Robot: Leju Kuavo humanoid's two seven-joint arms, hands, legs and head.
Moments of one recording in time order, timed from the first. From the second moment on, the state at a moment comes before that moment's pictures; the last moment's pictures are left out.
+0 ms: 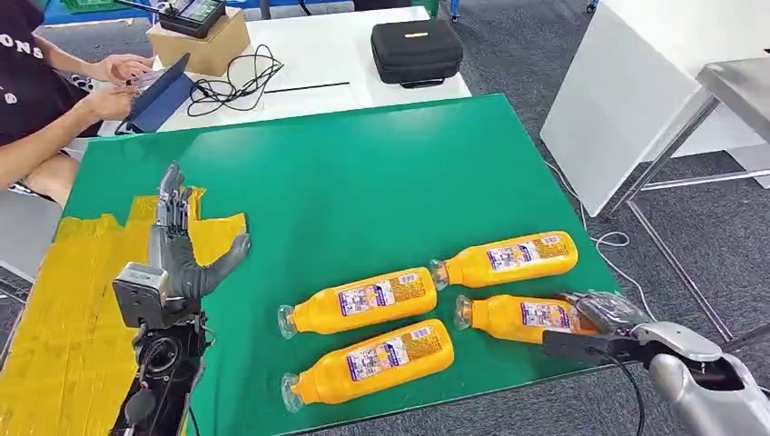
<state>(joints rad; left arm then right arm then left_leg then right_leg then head) -0.25 -0.14 -0.19 -1.34 -0.10 0.23 -0.60 0.05 -0.63 0.11 -1.39 0.82 0.40 -0.11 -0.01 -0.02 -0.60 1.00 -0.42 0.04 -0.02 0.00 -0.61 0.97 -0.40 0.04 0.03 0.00</state>
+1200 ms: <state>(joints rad) -0.17 -0.16 -0.14 -1.33 -0.16 0.23 -0.59 0.08 -0.20 -0.05 -1.51 0.84 -0.07 -0.32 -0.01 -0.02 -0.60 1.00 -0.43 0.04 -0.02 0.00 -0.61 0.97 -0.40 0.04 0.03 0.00</state>
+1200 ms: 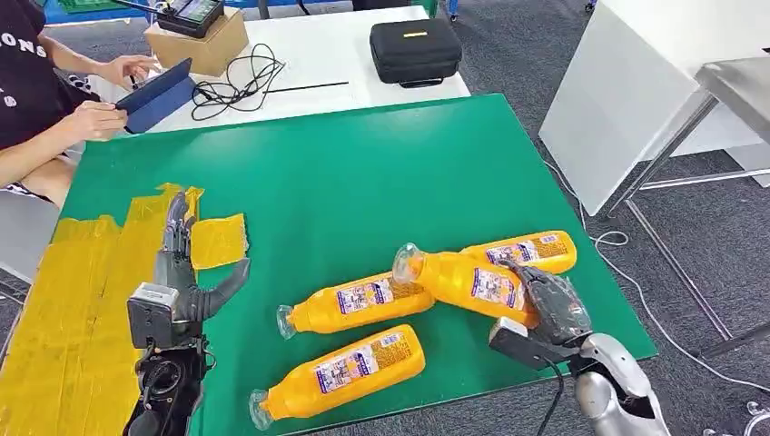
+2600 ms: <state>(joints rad) -0.41 -0.13 -0.44 -1.36 -0.13 -0.23 -0.35 -0.35 0.17 0.30 -1.12 0.26 -0.18 -0.57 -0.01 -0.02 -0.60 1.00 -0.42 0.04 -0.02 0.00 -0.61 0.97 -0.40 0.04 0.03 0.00</state>
